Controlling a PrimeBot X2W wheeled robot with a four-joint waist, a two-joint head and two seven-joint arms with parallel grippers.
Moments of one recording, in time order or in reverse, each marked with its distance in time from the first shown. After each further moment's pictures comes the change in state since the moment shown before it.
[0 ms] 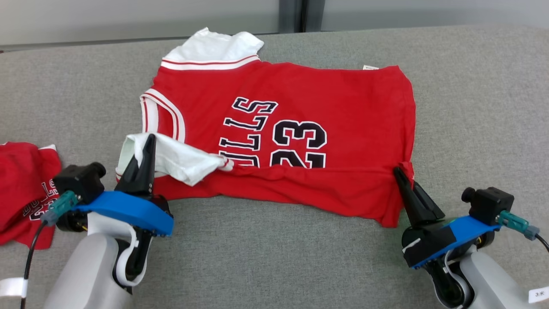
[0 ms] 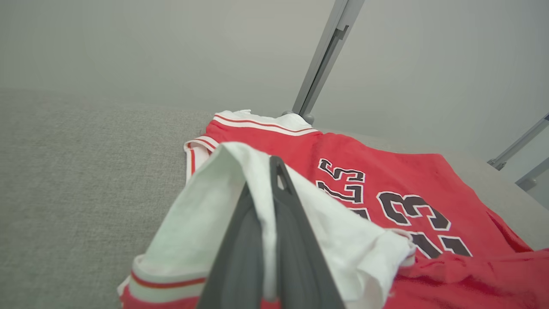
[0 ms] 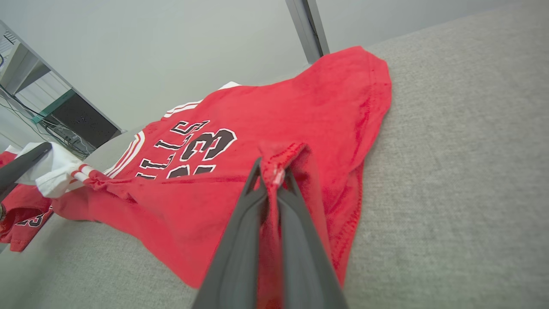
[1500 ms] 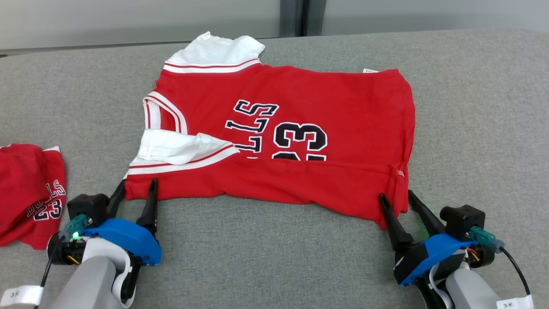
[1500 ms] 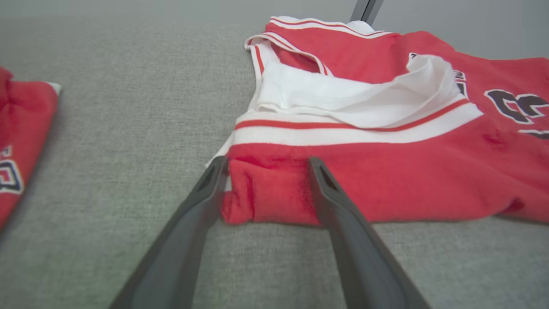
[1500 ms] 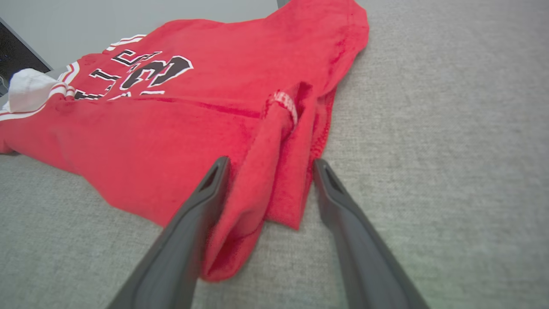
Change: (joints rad) left arm -0.069 0.007 -0.070 0.428 0.061 -0.021 -0.108; right arm 0.020 0.139 -0.161 0.183 -0.363 0.000 0.030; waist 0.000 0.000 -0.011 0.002
